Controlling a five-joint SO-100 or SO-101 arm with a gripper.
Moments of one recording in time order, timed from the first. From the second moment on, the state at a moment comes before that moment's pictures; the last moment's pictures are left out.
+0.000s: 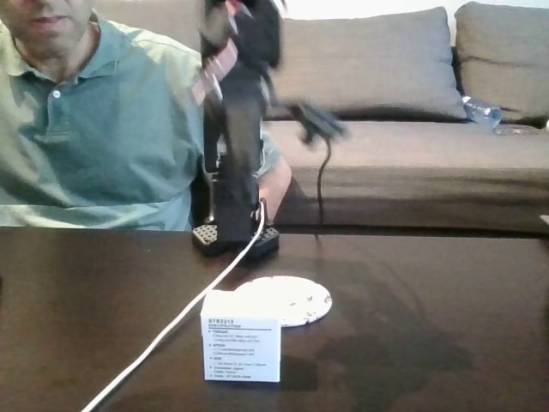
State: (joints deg) arm -9.2 83.6 60.6 98.2 -3.5
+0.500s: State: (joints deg) arm -9.8 70.1 60.3 94.8 -1.1
